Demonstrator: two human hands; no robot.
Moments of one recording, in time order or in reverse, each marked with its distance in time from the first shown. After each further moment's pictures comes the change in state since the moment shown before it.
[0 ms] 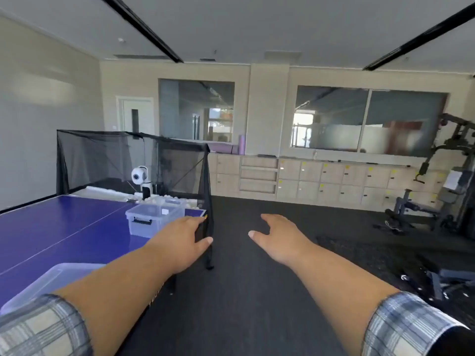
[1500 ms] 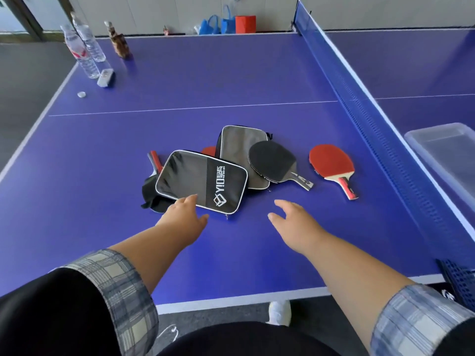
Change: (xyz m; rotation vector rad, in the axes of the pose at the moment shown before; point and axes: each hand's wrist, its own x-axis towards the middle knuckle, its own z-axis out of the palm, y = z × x) left_hand -0.680 -0.451 0.025 -0.072 0.049 -1.672; right_hand -0.301 -0.460 0.569 -0.016 -1.184 -0.648
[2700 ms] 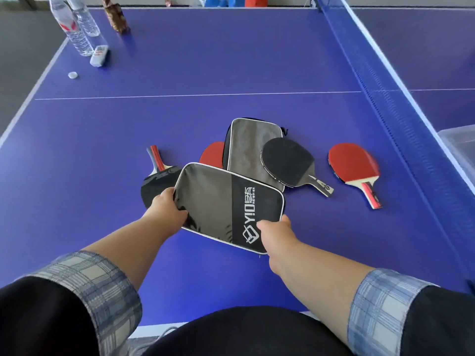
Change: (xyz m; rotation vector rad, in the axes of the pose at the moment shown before) left_hand 0.066 -0.044 -0.019 -0.346 -0.001 -0.186; right_hand 0.058 -0.044 0.079 0.757 0.063 0.576
